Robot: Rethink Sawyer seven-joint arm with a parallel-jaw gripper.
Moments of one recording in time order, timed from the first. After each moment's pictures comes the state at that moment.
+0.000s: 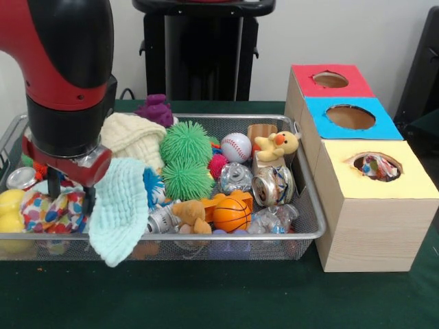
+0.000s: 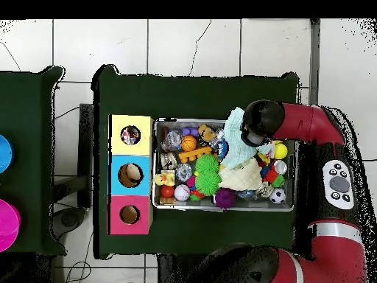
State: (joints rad) arm -0.52 -0.37 0.17 1.04 -0.45 0.98 2.00
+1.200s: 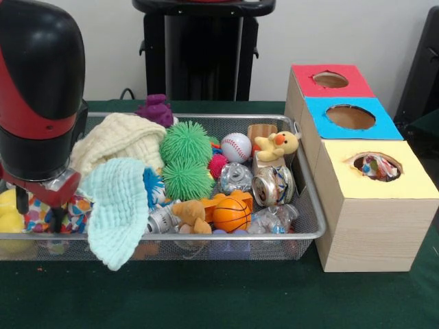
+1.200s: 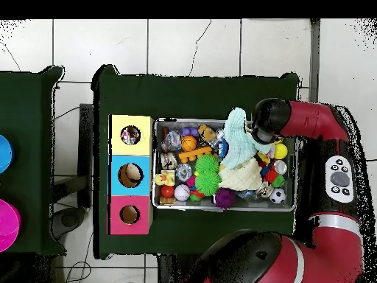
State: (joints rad) arm -0.54 -0.28 0.17 0.91 -0.54 1.01 2.00
